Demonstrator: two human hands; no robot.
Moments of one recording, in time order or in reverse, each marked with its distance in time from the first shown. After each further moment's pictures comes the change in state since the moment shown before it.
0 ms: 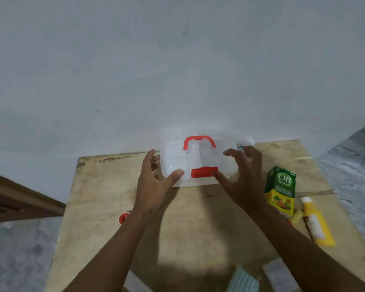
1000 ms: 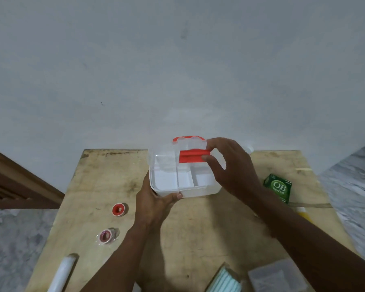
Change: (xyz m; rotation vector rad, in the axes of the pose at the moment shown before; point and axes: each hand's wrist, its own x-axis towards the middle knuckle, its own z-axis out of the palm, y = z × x) left_hand -0.042 -0.037 0.025 -0.091 0.143 0.019; right_hand 0.030 -0.035 -0.045 0.218 -0.140 -0.352
